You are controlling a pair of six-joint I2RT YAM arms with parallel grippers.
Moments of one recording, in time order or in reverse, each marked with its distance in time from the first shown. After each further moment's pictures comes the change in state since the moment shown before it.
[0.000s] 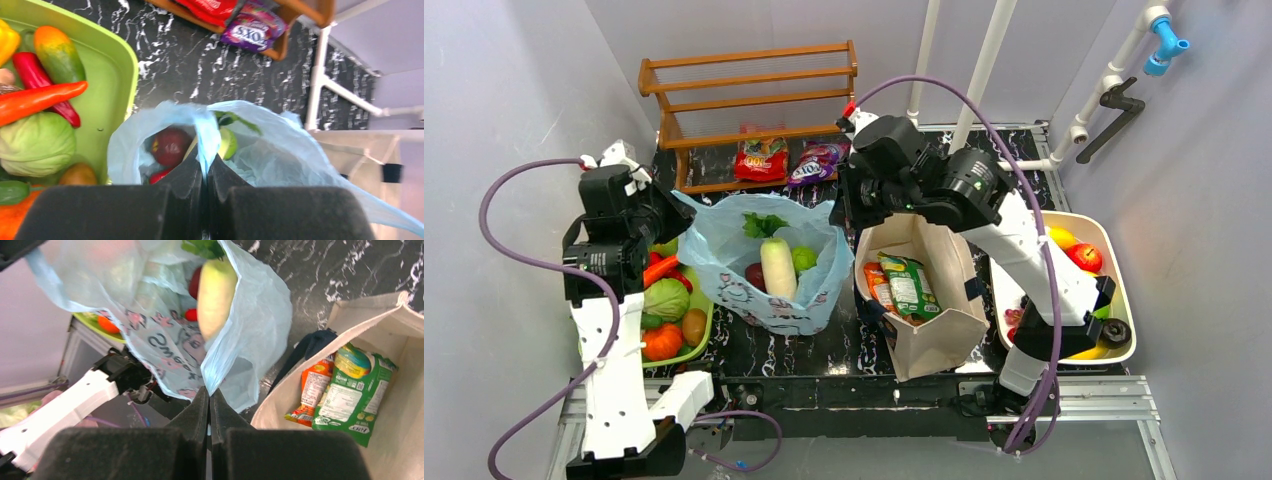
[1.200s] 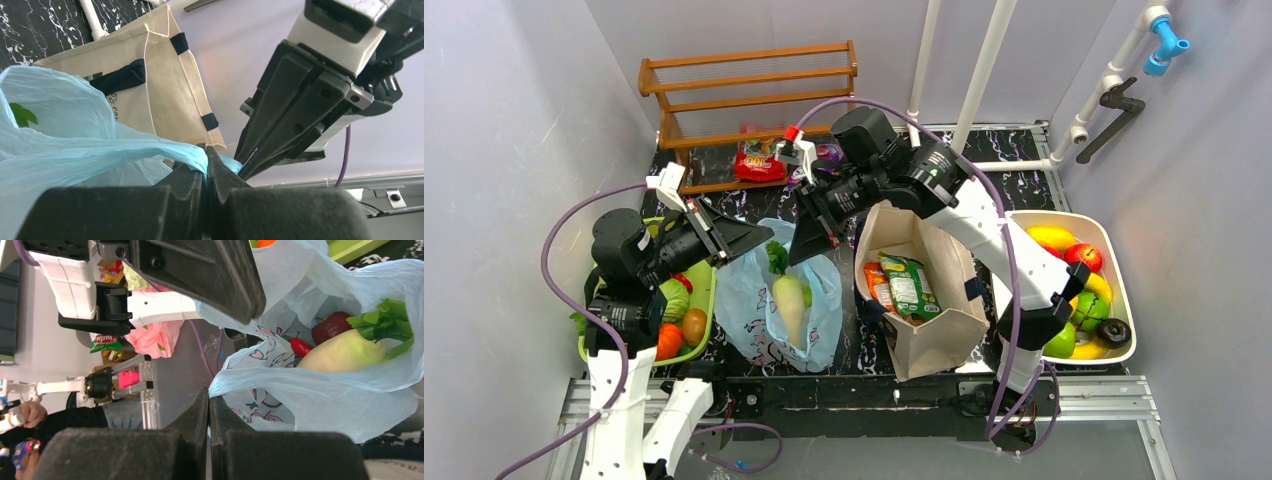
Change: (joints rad) left arm -0.154 -0.255 -0.306 0.475 0.723 -0.493; right arm -0.071 0.077 -0.047 0.193 -0.864 -0.284
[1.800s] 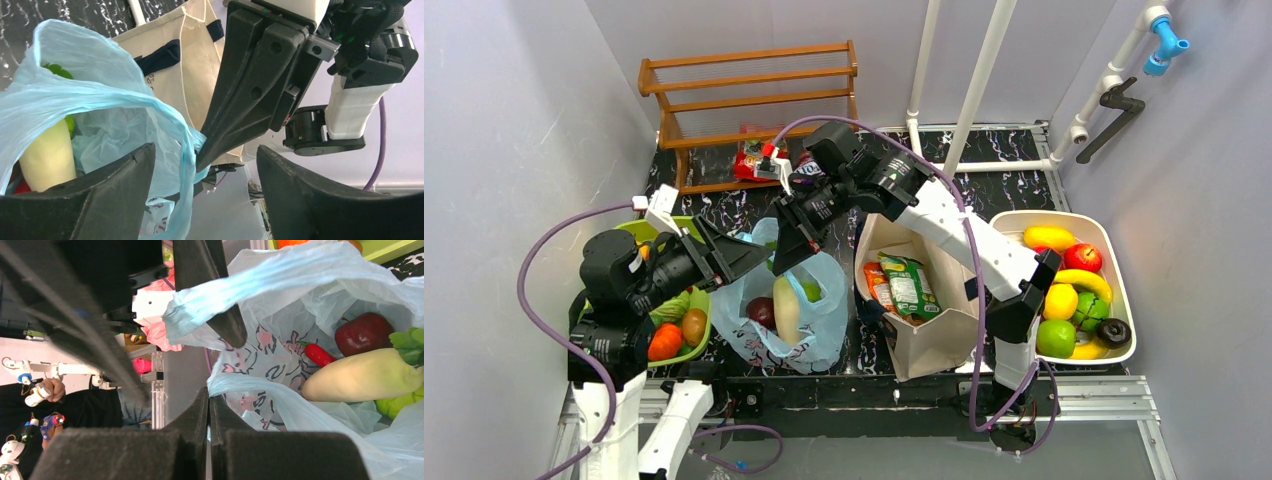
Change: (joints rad) left arm -0.011 -0.075 0.049 -0.247 -0.093 0.174; right arm 0.009 0.092 -0.081 0.124 -0.121 0.001
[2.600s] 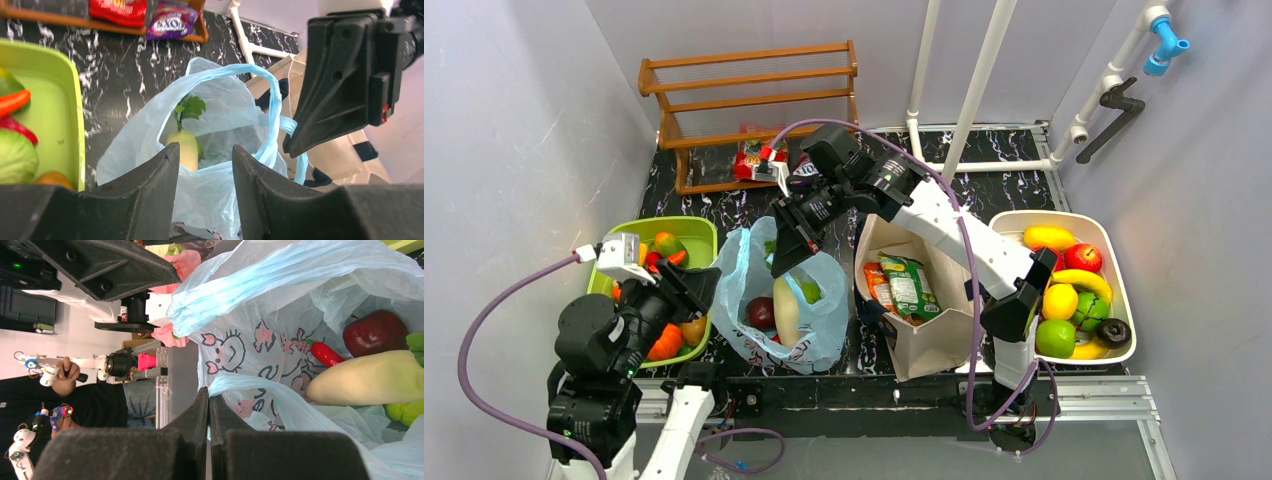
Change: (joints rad) left arm -0.003 -0.193 0.063 -0.222 -0.502 0.356; right arm 0.000 0.011 -0.028 0.026 -0.037 0.000
